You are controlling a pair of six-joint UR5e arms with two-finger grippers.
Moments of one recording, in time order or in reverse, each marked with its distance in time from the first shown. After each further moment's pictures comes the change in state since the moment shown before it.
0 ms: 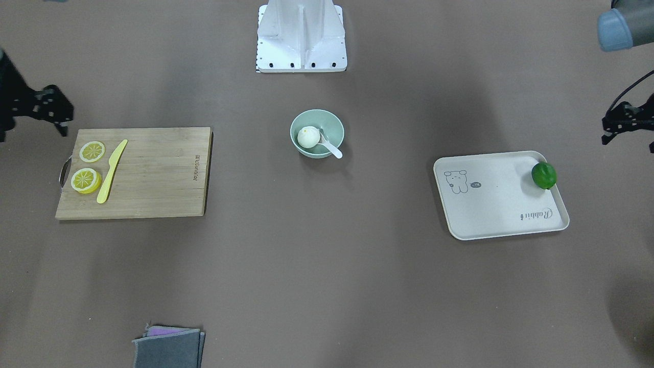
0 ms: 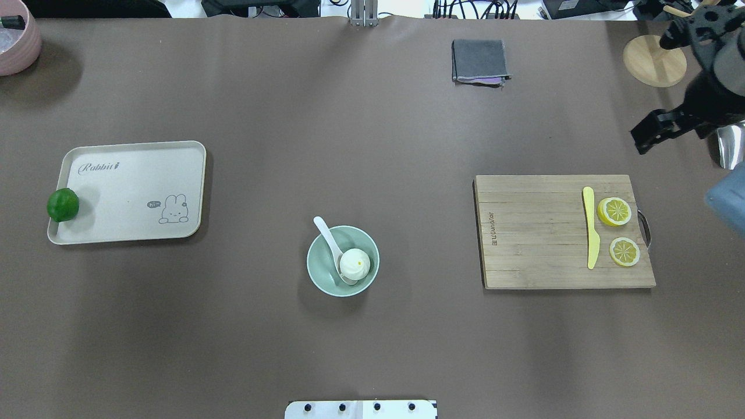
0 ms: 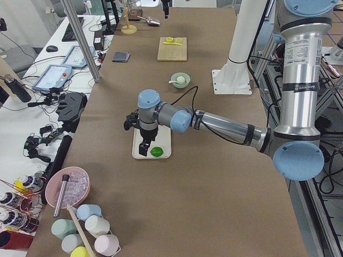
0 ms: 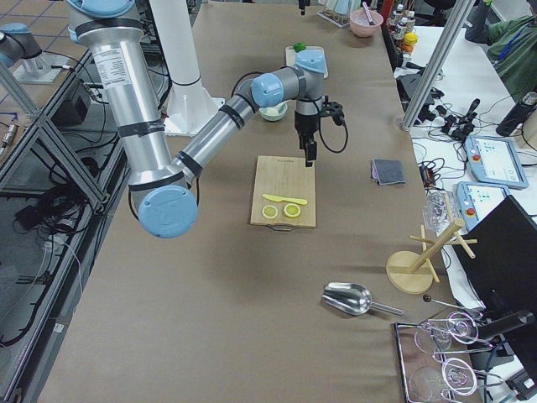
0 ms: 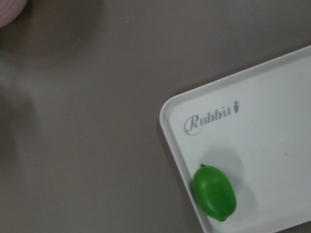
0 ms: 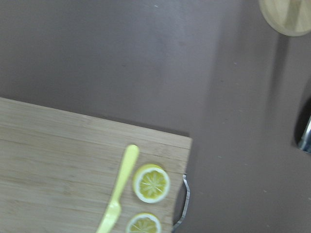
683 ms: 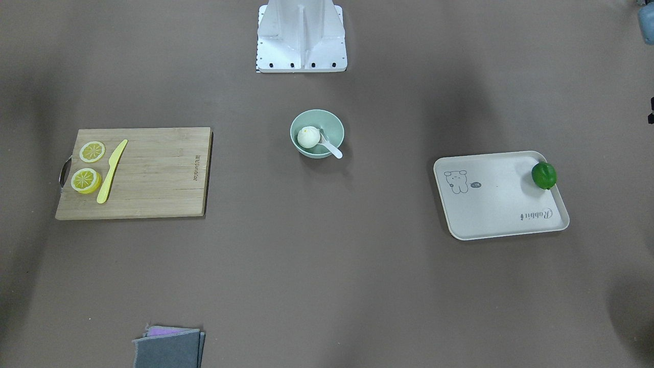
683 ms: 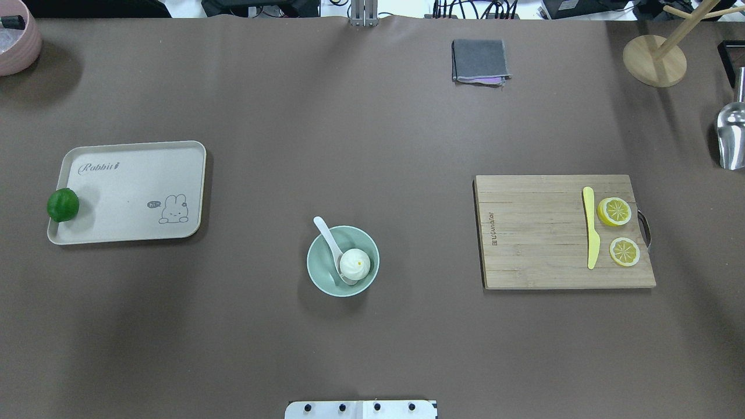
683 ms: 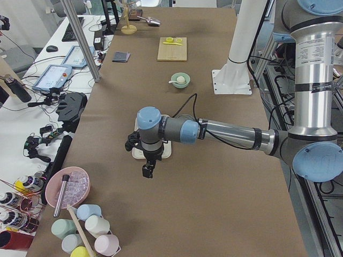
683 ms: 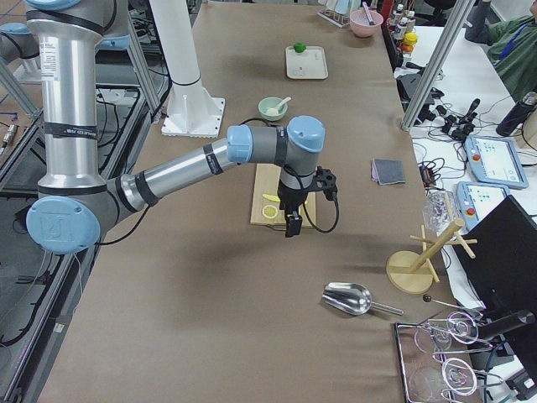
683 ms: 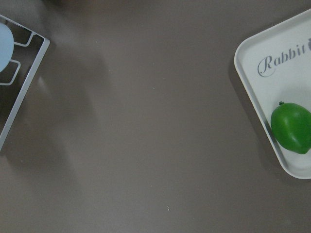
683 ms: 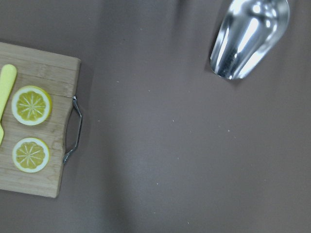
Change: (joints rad) left arm -0.129 0.074 0.039 0.085 -0.037 0.193; right arm 0.332 -0.253 -0.098 0.000 0.163 -0.419
